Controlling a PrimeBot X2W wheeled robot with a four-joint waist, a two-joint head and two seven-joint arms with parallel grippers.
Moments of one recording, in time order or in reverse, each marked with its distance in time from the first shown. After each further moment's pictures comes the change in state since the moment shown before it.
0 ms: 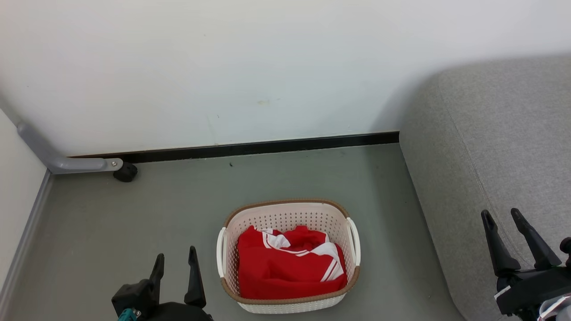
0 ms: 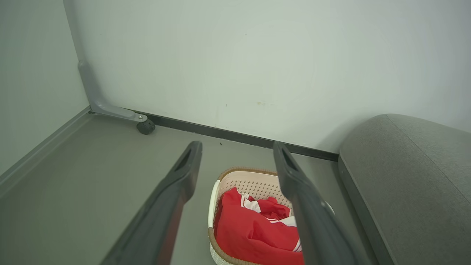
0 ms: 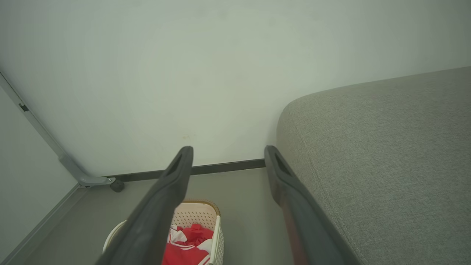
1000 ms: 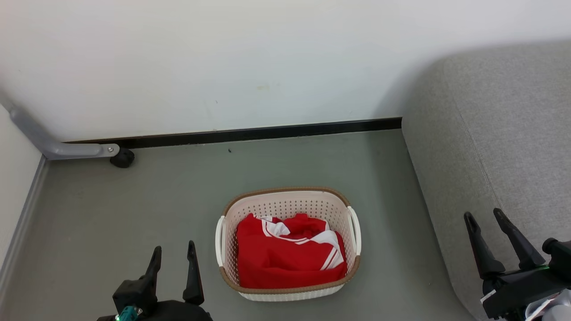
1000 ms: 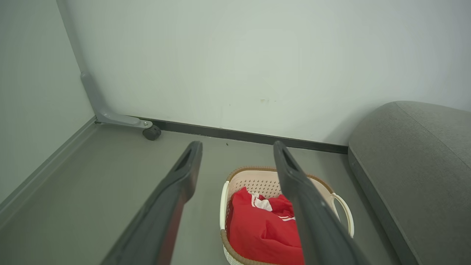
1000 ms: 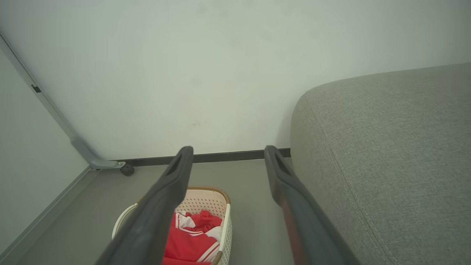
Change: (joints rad) left arm 0.000 -0.004 0.048 -0.018 0.107 -0.028 0.000; right arm 0.001 0.014 0.036 -0.022 -0.034 0.000 0.000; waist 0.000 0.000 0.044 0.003
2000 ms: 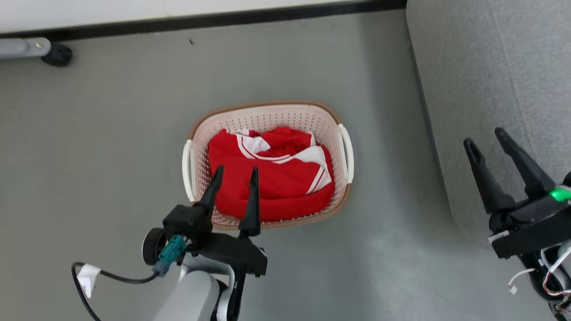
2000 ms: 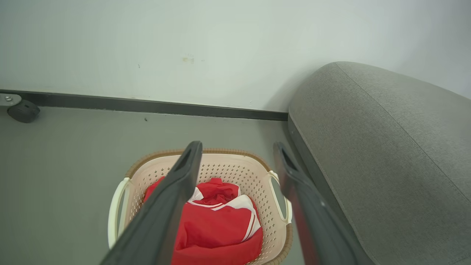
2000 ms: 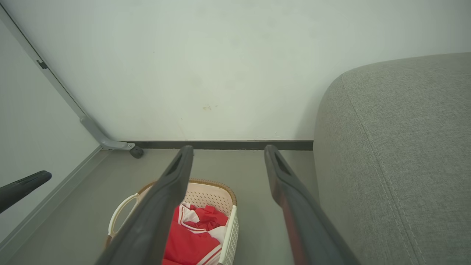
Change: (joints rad) left arm -0.262 -0.002 -0.293 -0.052 -0.130 0.038 0.000; right arm -0.180 -0.148 0.108 -0.201 0.097 0.000 0.000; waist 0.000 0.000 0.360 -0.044
